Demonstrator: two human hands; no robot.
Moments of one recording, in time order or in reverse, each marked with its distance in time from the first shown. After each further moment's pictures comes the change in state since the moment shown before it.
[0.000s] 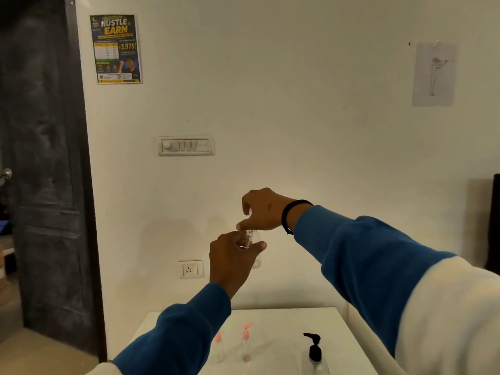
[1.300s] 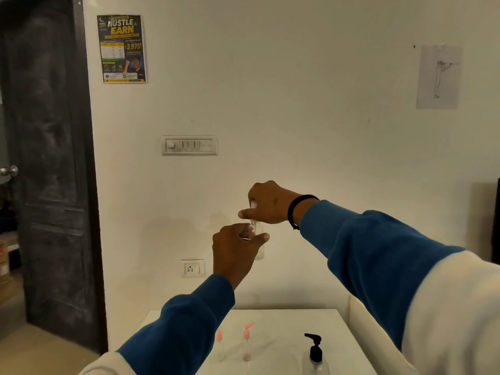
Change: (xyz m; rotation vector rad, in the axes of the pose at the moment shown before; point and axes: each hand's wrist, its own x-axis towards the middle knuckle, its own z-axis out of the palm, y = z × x) left_hand 0.007 0.013 -0.004 -0.024 0.016 0.003; right_hand 0.004 0.003 -0.009 -0.007 0.050 -0.005
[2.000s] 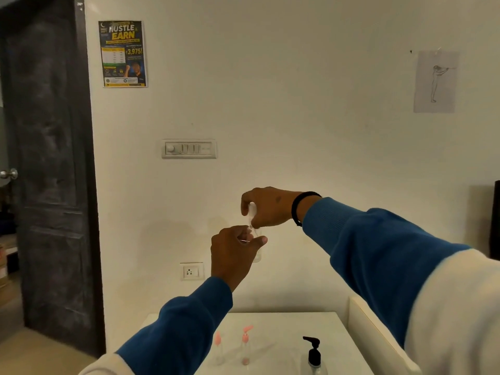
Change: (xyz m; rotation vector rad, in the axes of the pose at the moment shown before) left_hand 0.001 0.000 -0.002 0.042 0.008 0.042; right_hand -0.007 0.000 -0.013 0.012 -0.119 -0.065
